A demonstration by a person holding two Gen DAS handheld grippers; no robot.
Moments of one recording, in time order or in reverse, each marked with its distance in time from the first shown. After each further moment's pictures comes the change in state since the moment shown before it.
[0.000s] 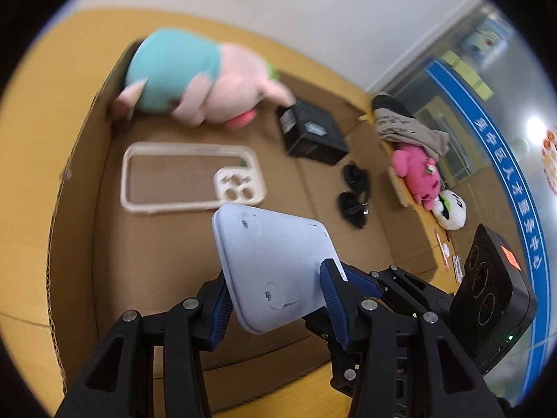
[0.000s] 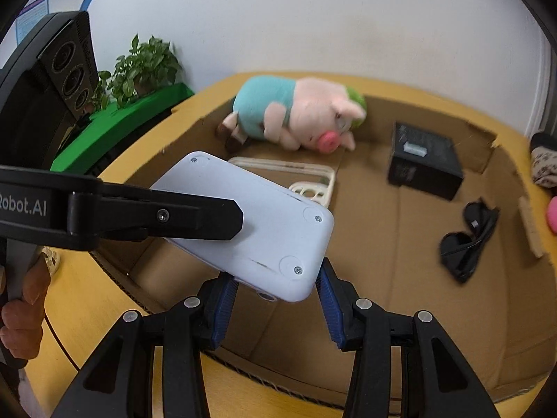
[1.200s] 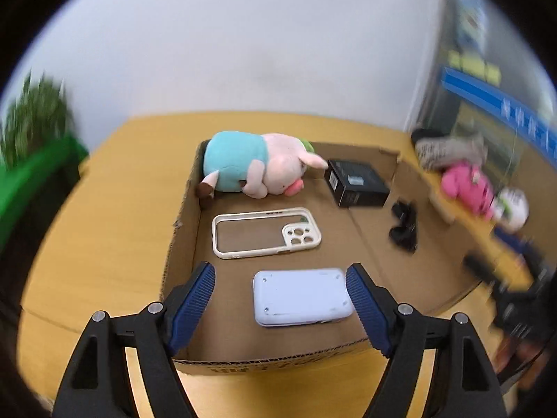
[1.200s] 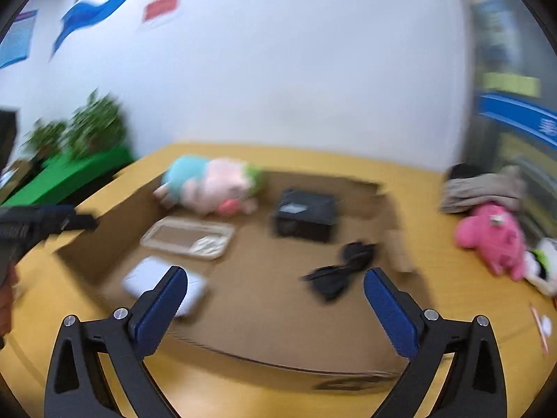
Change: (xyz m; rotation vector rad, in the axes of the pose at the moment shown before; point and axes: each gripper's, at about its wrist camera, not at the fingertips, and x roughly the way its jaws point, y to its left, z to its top) left arm -0.056 -0.041 -0.063 0.287 -0.373 0.410; right arm -0.102 -0.057 -0.039 0.048 -0.365 -0.329
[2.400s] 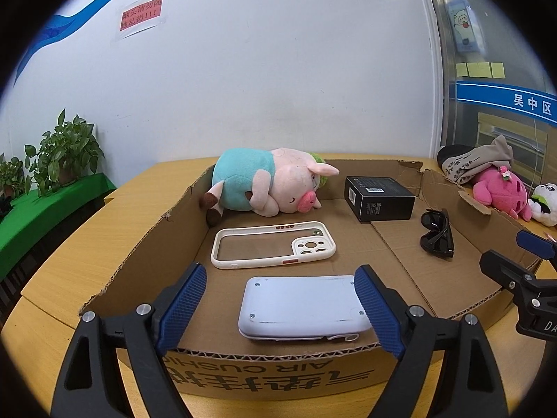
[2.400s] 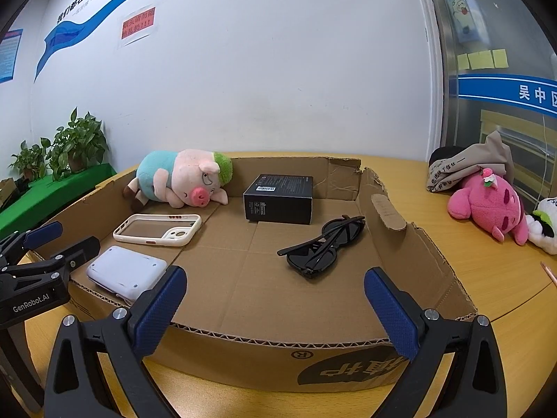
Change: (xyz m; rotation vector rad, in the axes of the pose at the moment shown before) left arm 0.032 -0.036 -0.049 -0.002 -0.258 0.166; right arm 0.029 -0.014 -0.053 0.067 -0.049 -0.020
